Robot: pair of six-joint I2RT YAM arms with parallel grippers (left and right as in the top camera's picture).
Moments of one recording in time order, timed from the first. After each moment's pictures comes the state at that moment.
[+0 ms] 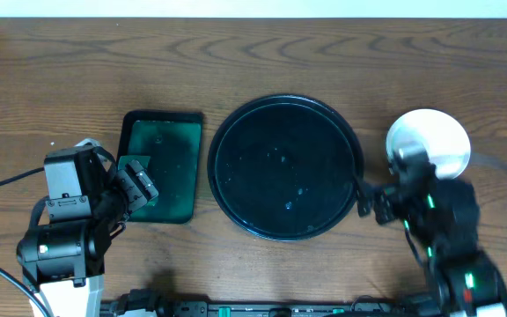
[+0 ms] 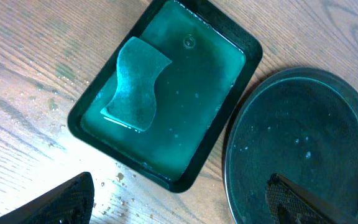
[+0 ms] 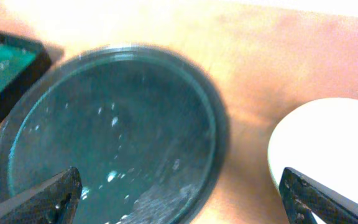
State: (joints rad) left arm 0.12 0.90 1.05 -1.13 0.05 -0.47; right arm 0.21 0.63 0.57 -0.47 -0.13 0.01
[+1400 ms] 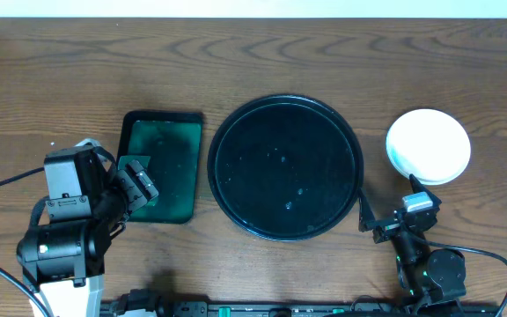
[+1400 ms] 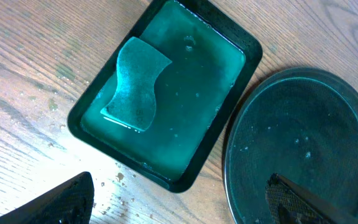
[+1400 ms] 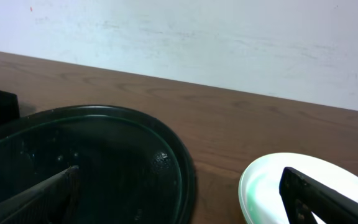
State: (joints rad) left arm 0.12 0.89 1.05 -1.13 0.05 -0.47; right arm 0.21 0.01 0.01 -0.07 -0.05 -0.04
